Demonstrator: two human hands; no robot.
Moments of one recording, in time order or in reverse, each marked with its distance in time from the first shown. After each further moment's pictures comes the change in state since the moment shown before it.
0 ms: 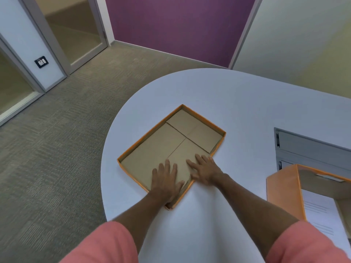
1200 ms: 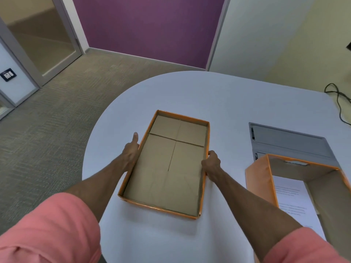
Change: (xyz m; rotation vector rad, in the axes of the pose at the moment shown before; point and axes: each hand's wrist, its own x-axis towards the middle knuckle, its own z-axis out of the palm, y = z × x) left_hand 0.062 -0.056 -0.095 -1.345 -0.086 -0.460; right_hand -0.036 0.034 -0.017 1.221 0.449 0.724
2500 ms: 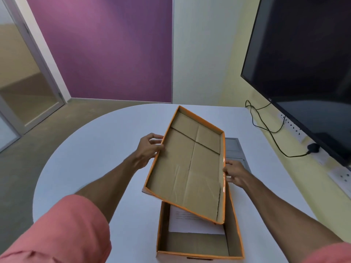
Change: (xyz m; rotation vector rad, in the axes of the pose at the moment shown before) left_hand -0.290 0.073 0.290 -0.046 -0.271 0.528; right_hand -0.091 0.191 -0.397 0.434 -0.011 0.046
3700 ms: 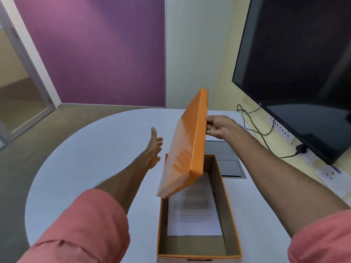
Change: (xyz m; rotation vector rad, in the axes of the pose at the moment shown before) left_hand 0.009 0.017 0.032 -0.115 -0.032 -0.232; right_hand -0.051 -0.163 0.025 0.518 -0.273 -0.146
